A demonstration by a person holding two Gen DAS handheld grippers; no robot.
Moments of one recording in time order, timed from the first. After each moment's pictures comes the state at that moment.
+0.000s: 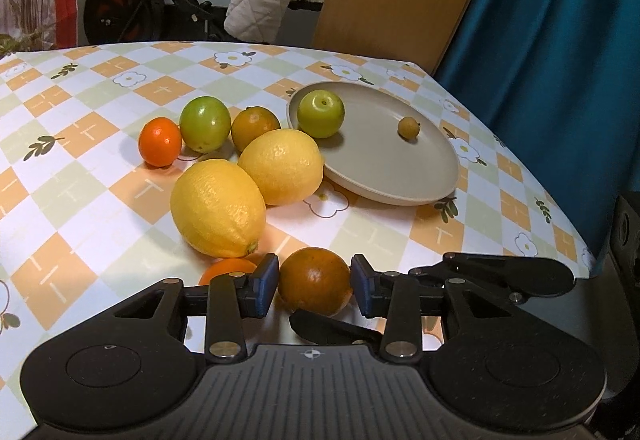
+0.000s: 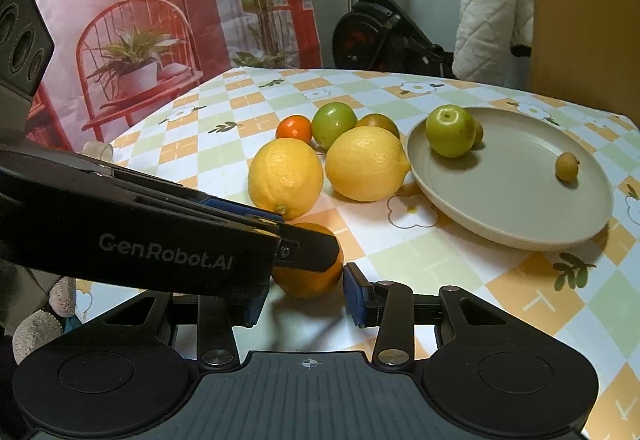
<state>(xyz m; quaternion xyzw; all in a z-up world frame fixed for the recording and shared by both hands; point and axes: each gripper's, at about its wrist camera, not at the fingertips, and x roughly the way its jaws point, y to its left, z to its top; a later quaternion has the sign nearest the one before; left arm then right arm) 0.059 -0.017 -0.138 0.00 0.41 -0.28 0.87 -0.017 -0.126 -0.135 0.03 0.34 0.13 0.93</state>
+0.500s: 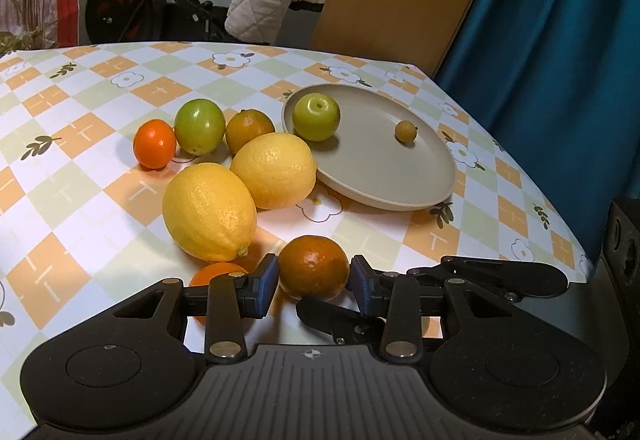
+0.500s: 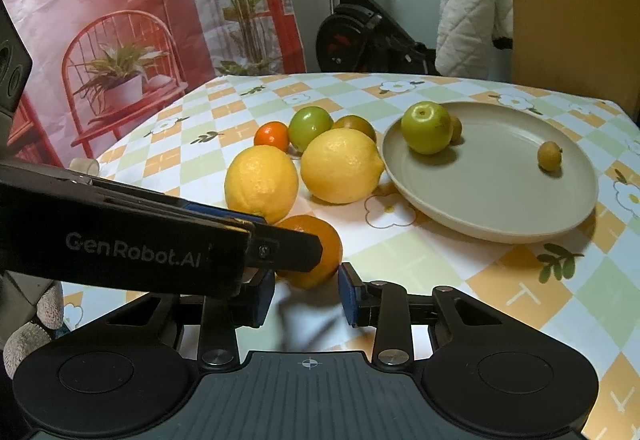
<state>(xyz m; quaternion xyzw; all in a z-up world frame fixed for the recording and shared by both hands) 0.057 -0.023 -0.137 0.00 0.41 -0.27 0.87 -0.015 -0.139 -0.137 0.06 0.34 0.12 0.93</state>
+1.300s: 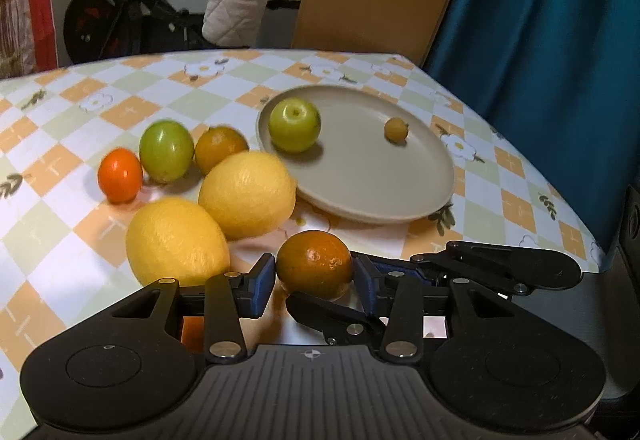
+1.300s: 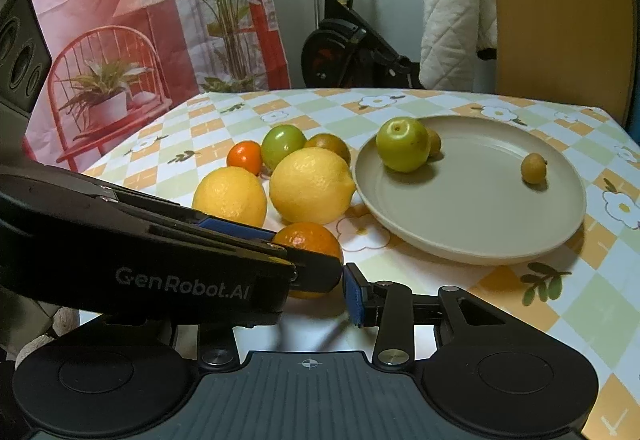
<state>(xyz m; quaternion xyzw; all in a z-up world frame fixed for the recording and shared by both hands) 0.072 -0.048 -0.138 0.04 0.40 -0.29 0.87 -0.004 -0.153 -0.137 0.06 0.30 0.10 0.95</state>
